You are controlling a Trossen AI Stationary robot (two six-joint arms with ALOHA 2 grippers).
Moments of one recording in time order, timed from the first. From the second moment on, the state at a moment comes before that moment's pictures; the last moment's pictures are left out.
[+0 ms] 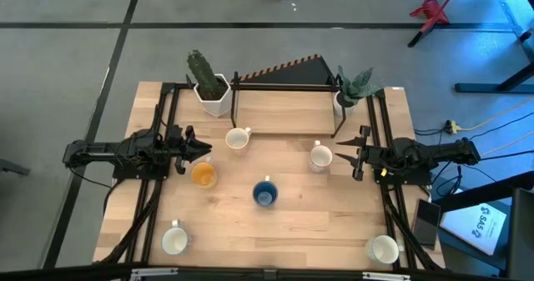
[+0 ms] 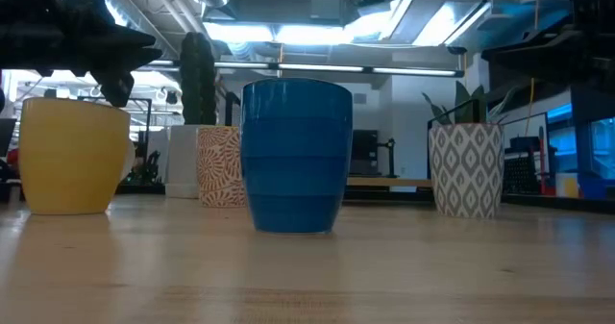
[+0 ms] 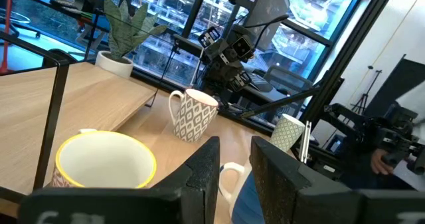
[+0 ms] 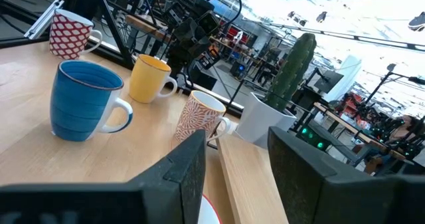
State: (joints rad) left arm 0.04 0.01 0.01 0.08 -0.01 -0.43; right arm 0.15 0.01 0.01 0.06 0.23 -0.50
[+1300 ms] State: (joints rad) left arm 0.04 0.01 0.01 0.30 -0.12 -0.57; right arm 0.15 0.01 0.02 0.53 0.36 0.34
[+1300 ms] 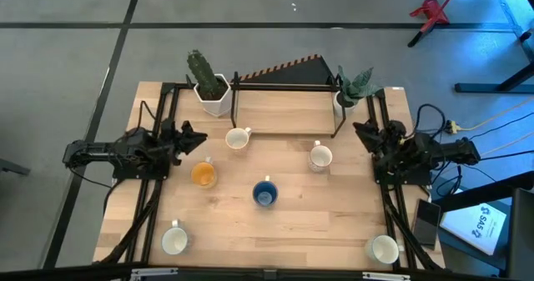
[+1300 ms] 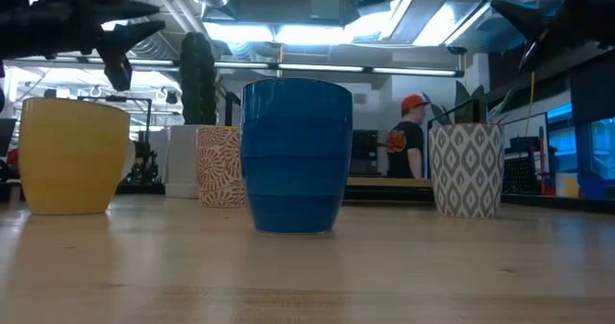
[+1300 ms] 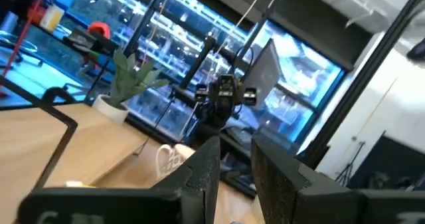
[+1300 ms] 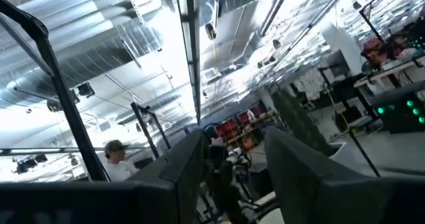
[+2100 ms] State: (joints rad) left arm 0.04 0.22 0.52 0.23 -0.27 -0.57; right arm 0.15 0.78 1.13 -0.30 0.55 -0.48
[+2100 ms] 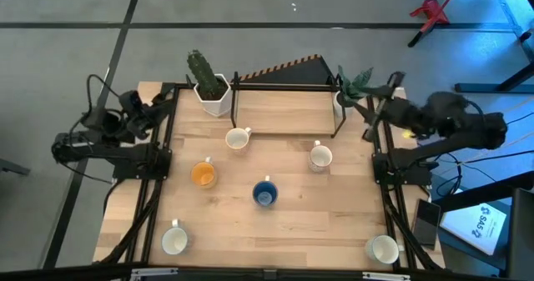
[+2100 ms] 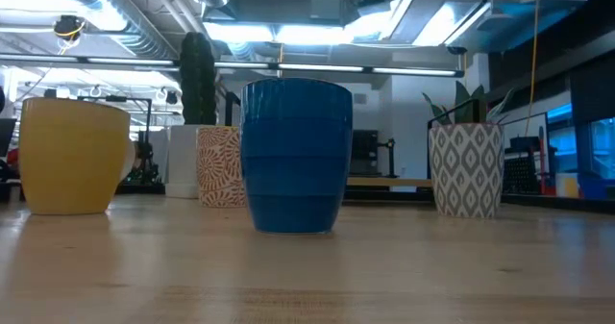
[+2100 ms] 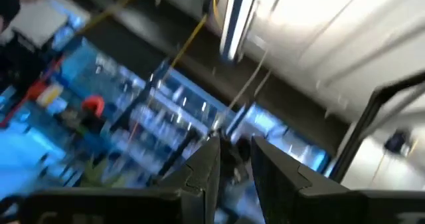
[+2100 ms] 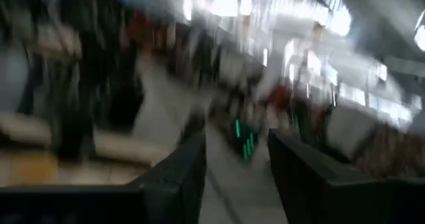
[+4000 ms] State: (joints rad) left arm 0.04 0.54 0.75 -0.09 -0.25 -0.38; right arm -0.12 1.46 1.08 -0.88 0.09 -0.56
